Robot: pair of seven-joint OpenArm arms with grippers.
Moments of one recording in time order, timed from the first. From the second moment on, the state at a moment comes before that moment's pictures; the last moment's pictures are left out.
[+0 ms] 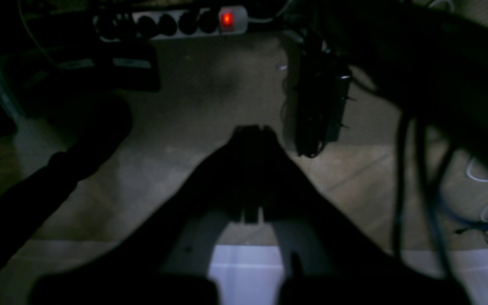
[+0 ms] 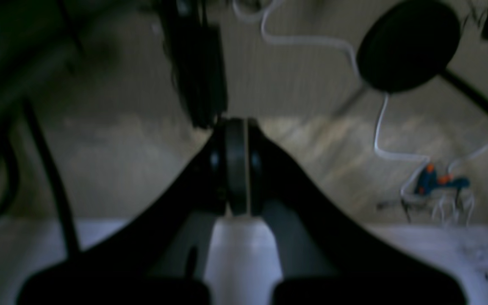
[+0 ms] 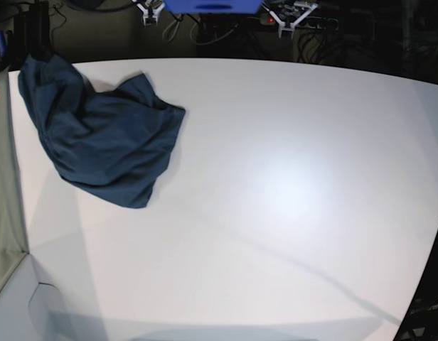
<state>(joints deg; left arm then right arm) 5.6 -1.6 4.6 8.2 -2.1 0.1 -1.2 -10.8 -1.4 1.9 14.4 -0.2 -0.6 -2.8</state>
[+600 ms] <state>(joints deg) 35.5 -7.2 4.4 55.0 -2.2 -0.2 -2.7 -33.6 3.5 2.0 51.0 0.0 -0.1 -3.2</state>
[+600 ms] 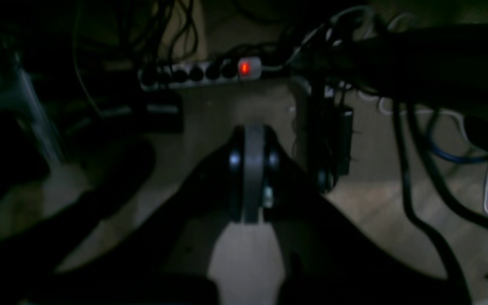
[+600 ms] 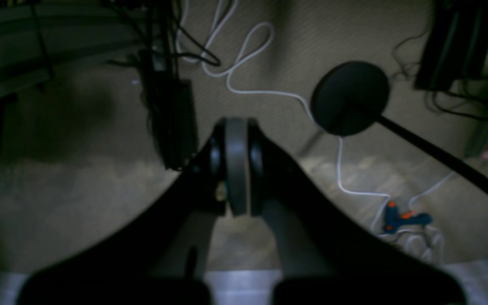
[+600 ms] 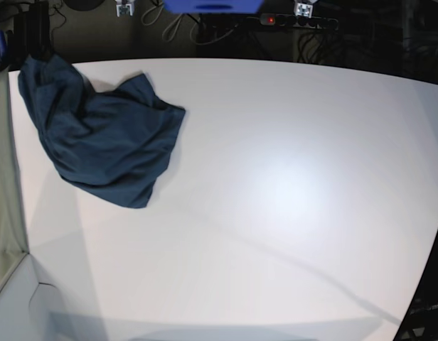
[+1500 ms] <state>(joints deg) 55.0 -9.3 4.6 106.9 -2.4 0.1 -1.1 -46.3 5.9 2.6 114.0 0.0 0.1 -16.8</state>
